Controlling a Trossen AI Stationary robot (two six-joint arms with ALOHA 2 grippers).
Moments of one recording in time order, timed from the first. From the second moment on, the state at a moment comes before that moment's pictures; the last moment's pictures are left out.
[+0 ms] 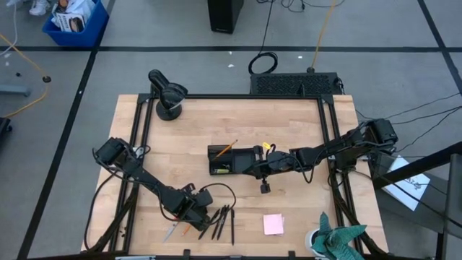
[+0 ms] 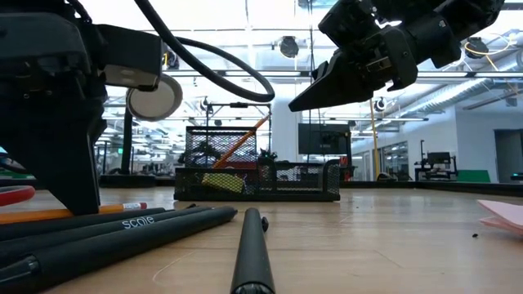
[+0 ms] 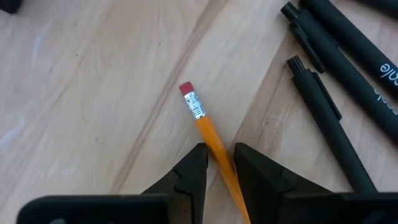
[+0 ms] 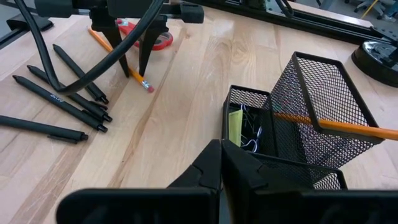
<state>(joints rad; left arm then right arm) -0.59 1.90 1.10 -0.52 -0.28 -1.05 0.17 1.53 0.67 0.38 0.08 -0.13</state>
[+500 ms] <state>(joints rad) -0.57 1.90 1.11 -0.52 -0.22 -1.06 0.17 1.53 0.67 0.39 0.08 -0.13</state>
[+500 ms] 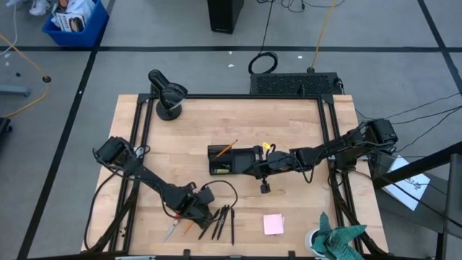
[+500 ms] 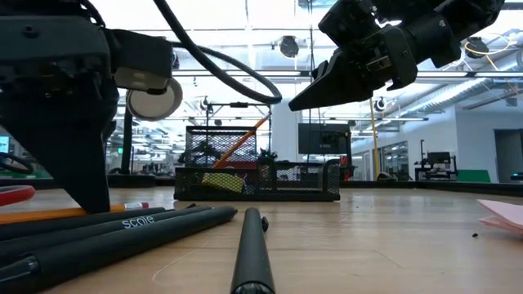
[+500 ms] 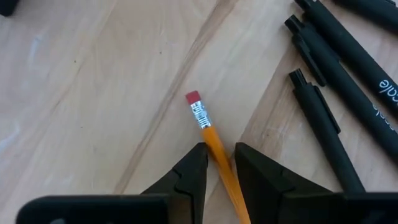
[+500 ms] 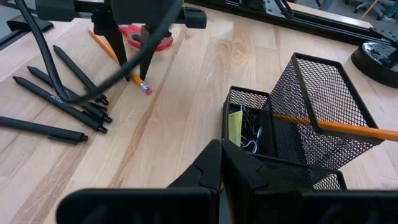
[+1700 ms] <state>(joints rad) -0.57 1.98 1.21 -0.75 0.05 -1.10 0.17 1.53 0.67 0.39 0.08 -0.13</state>
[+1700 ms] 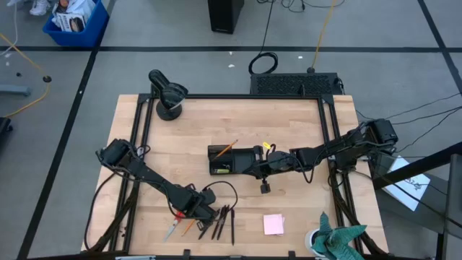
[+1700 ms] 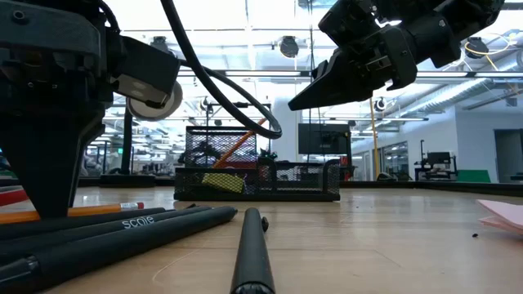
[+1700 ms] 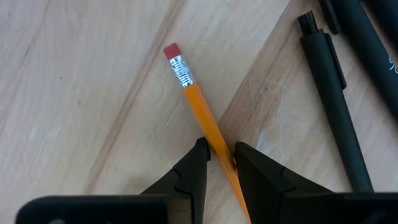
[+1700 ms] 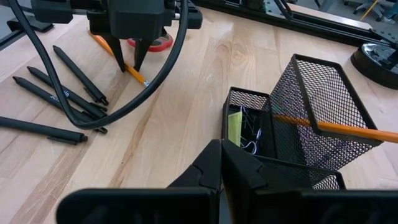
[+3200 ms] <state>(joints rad) -0.51 1.60 1.20 -0.32 -0.65 -0.33 0.18 1.53 0.67 0.39 0.07 -0.14</state>
